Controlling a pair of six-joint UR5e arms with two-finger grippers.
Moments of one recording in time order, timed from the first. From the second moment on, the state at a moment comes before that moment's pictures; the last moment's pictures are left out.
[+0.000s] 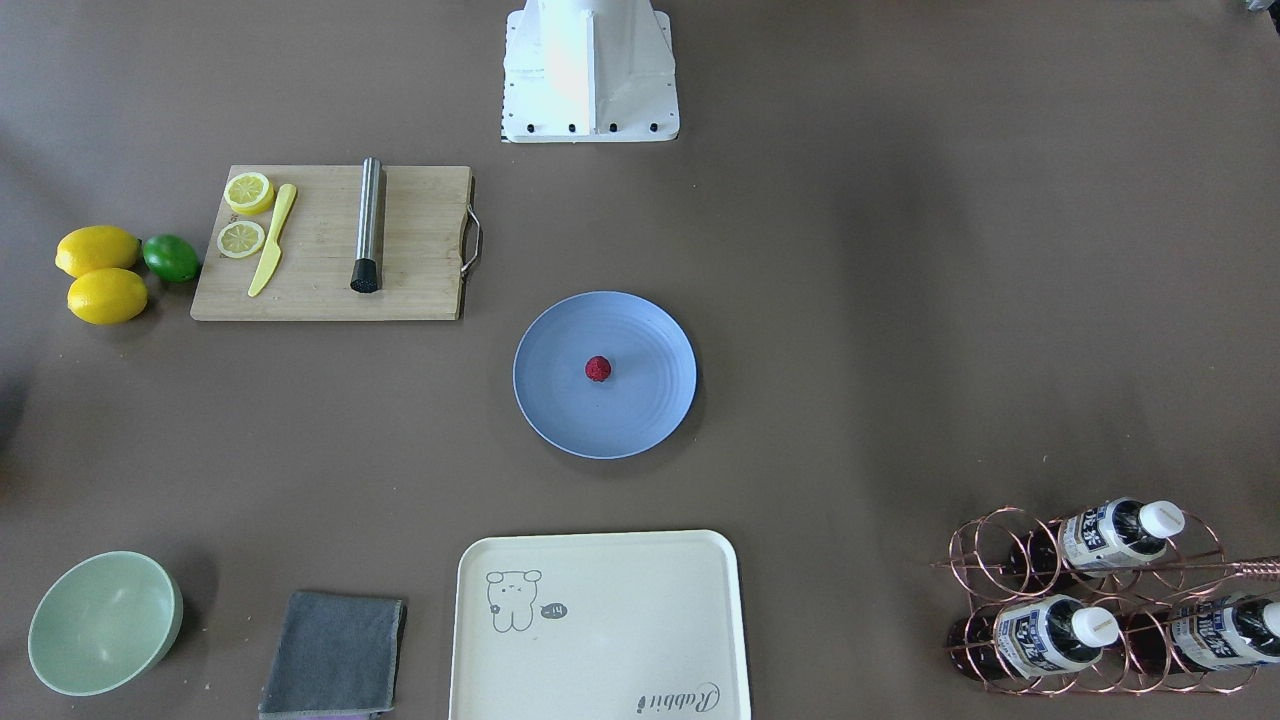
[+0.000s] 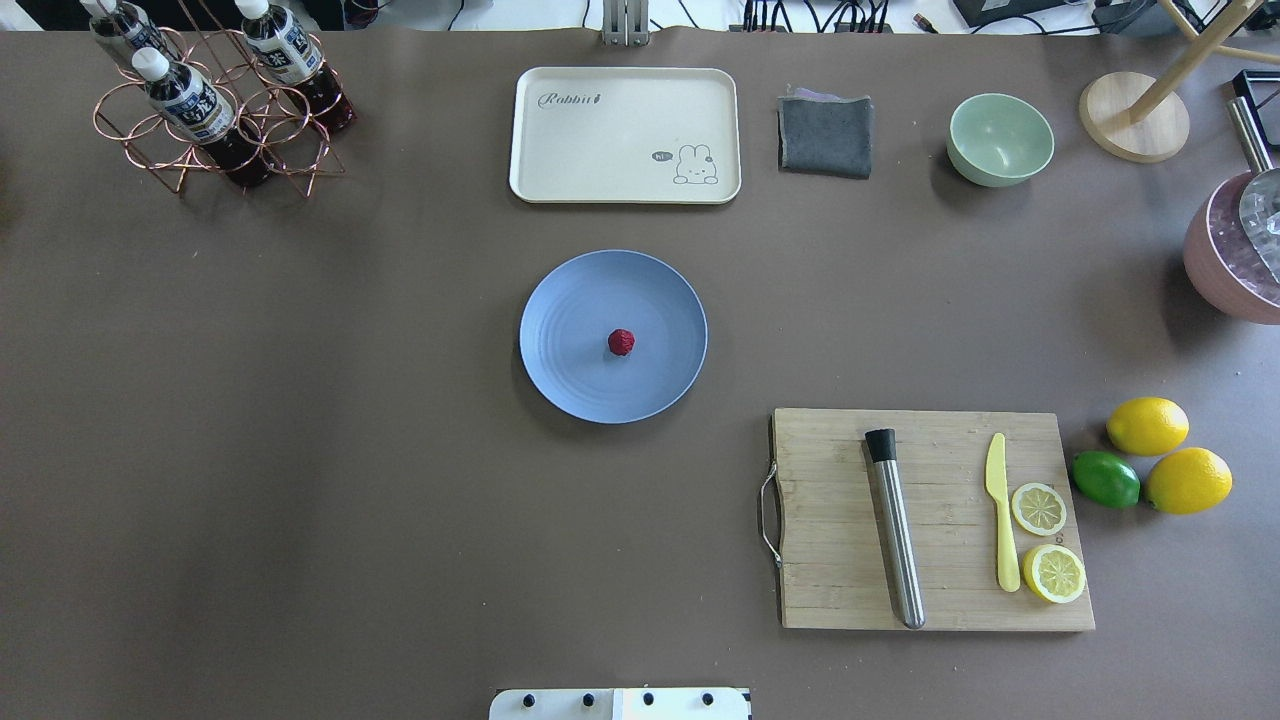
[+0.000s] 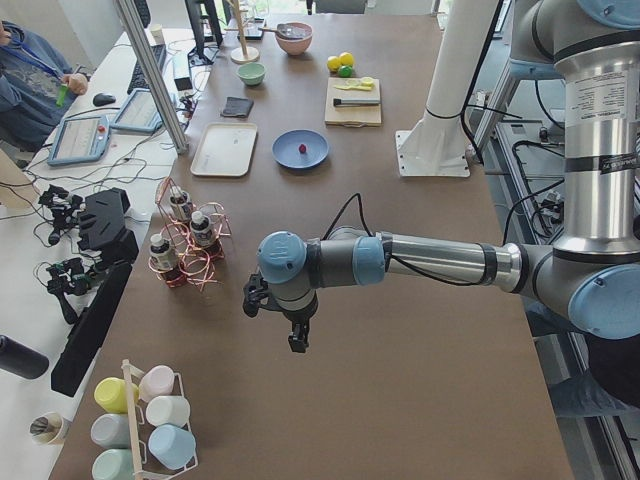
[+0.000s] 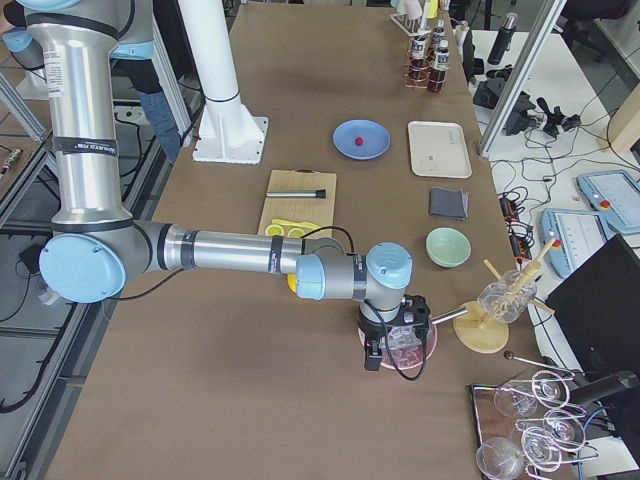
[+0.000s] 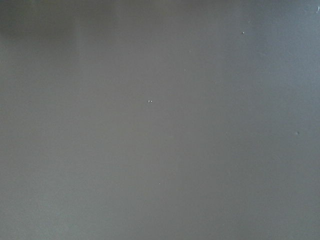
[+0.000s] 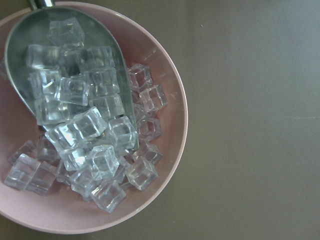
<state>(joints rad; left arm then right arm) -1.58 -1.47 -1.77 -1.37 -2.41 0.18 1.53 -1.54 1.50 -1.50 2.20 0.07</state>
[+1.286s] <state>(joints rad) -1.60 -1.47 -1.77 -1.36 -2.41 0.18 1.53 -1.54 1.51 -1.50 2.20 0.07</state>
